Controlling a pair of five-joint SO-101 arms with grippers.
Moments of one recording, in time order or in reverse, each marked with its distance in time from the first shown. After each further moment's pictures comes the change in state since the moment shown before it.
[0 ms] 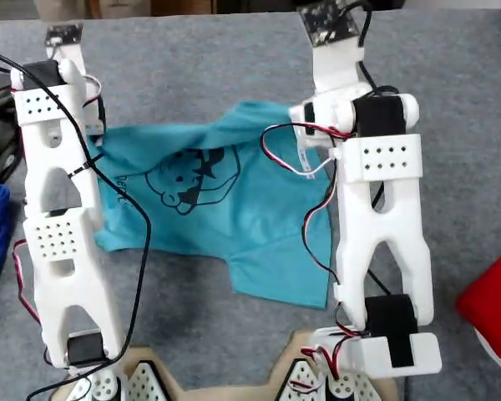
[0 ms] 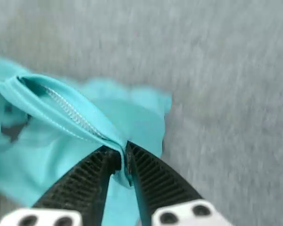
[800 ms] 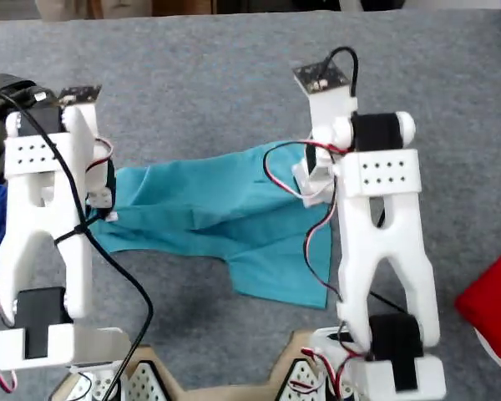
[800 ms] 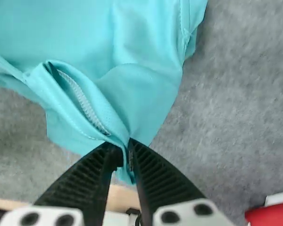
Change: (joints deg) left arm 3.3 -52.6 68.0 -0.9 0.4; right arm 0.0 -7.6 14.9 14.8 0.4
